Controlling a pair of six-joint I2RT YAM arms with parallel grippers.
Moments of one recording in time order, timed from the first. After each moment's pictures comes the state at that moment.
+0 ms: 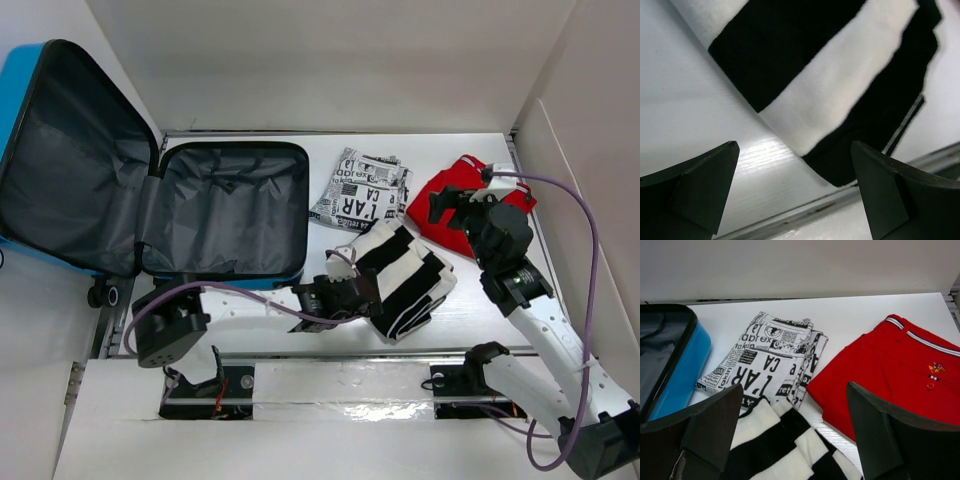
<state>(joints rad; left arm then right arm) -1.26 1.51 0.86 -0.20 -0.48 -1.13 0.34 0.81 0.79 -0.03 0.24 0.16</state>
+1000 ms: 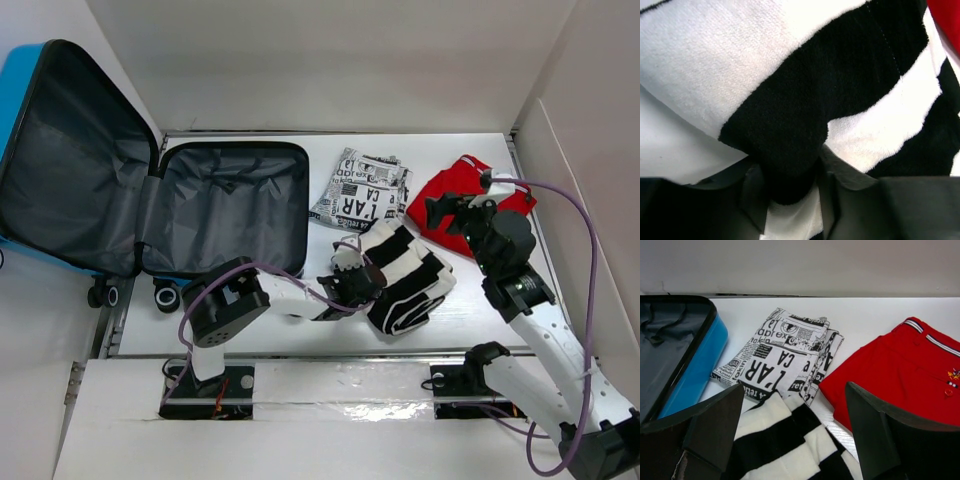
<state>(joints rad) -1.16 1.83 0.94 0.07 -0.57 -1.13 0.34 0.77 0.75 -0.02 0.13 0.16</state>
